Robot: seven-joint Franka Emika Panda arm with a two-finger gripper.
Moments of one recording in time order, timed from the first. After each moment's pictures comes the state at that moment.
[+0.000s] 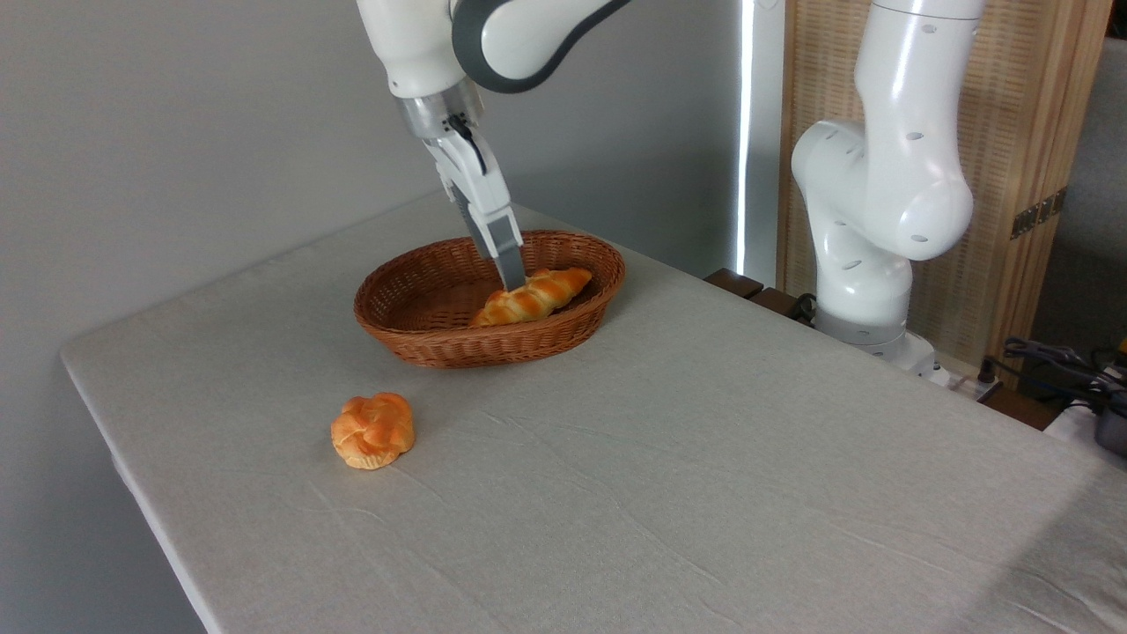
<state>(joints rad) -0.38 -0.21 -0.19 -2.17 -0.17 1.82 0.53</state>
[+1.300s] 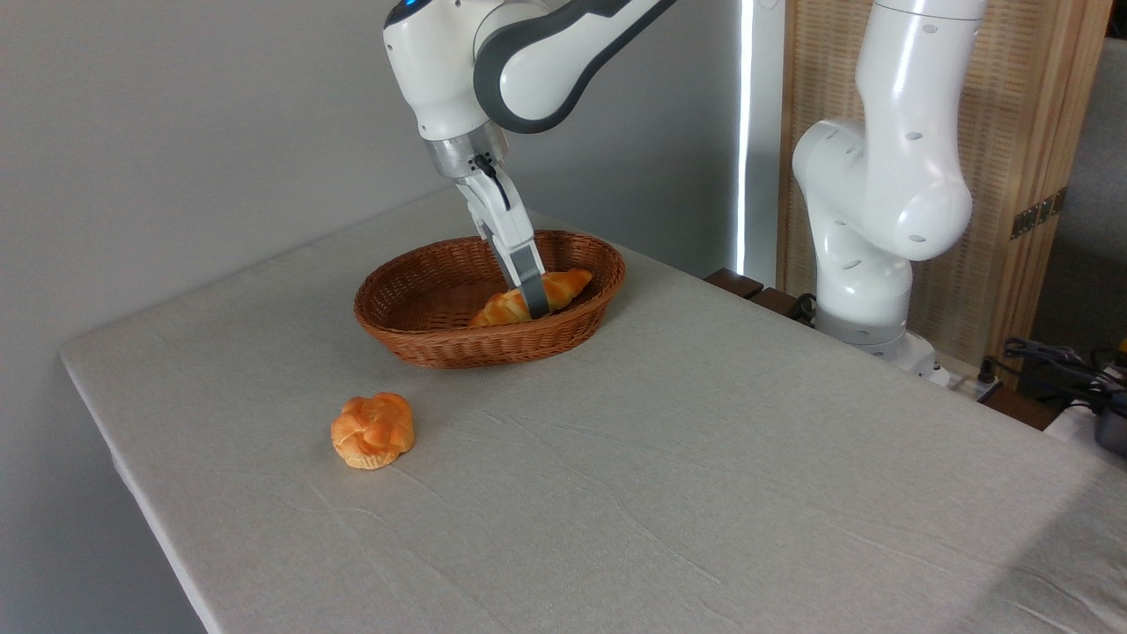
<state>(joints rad) -0.40 -0.21 -0.21 -2.29 -0.13 1.92 0.53</state>
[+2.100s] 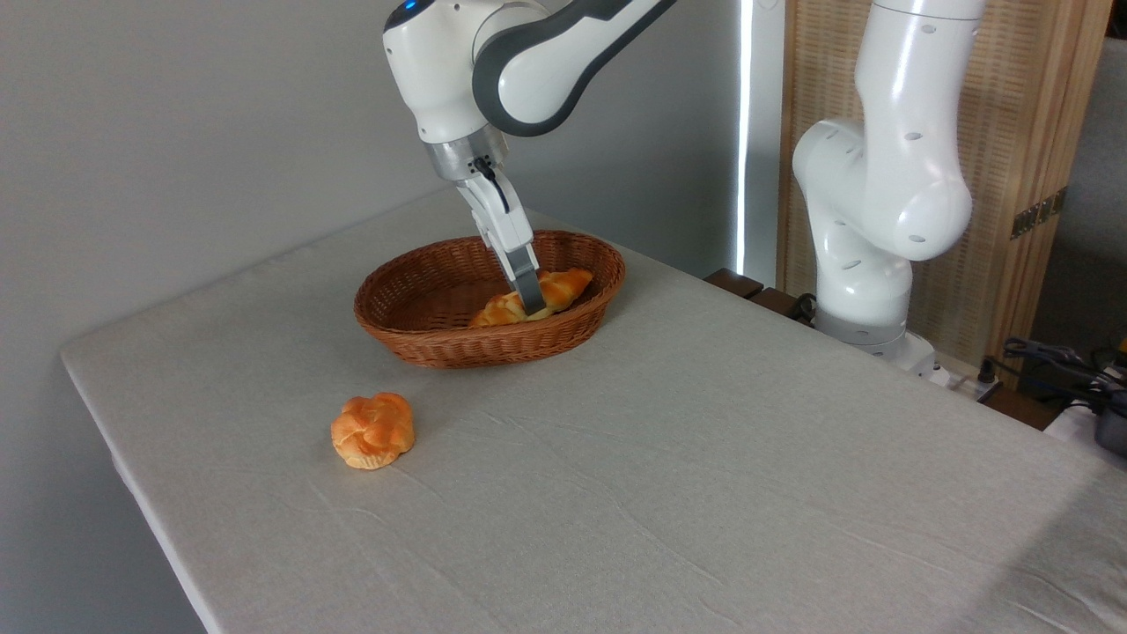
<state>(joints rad) -0.40 -0.20 -0.21 -2.29 -0.13 1.92 0.53</state>
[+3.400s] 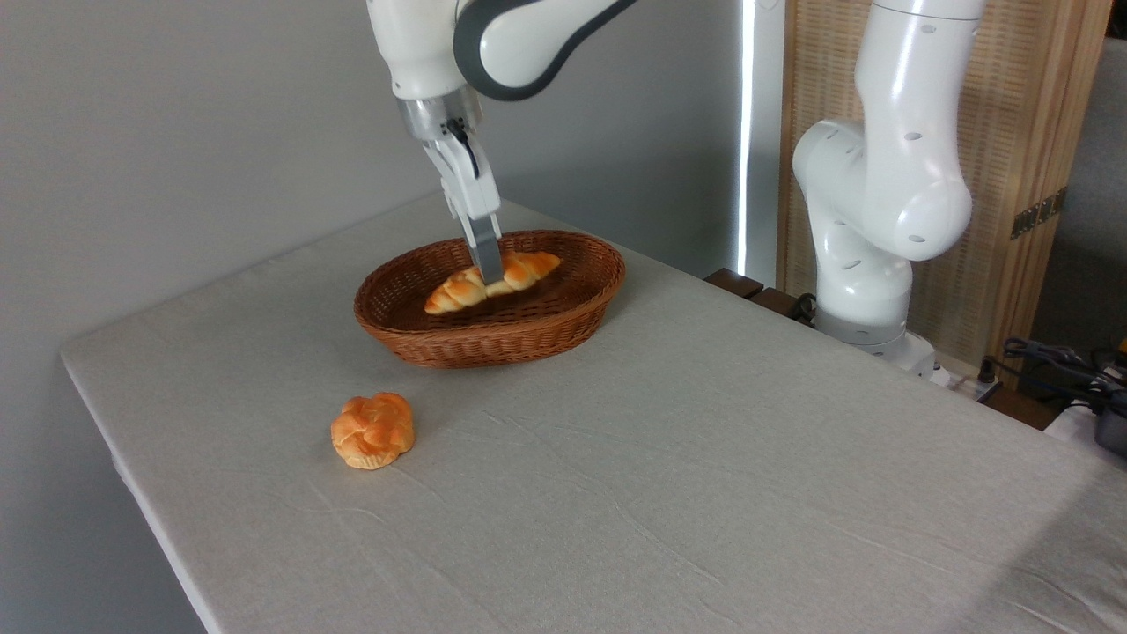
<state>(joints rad) -0.40 -0.20 -0.22 -2.18 -0.15 1.92 0.53</state>
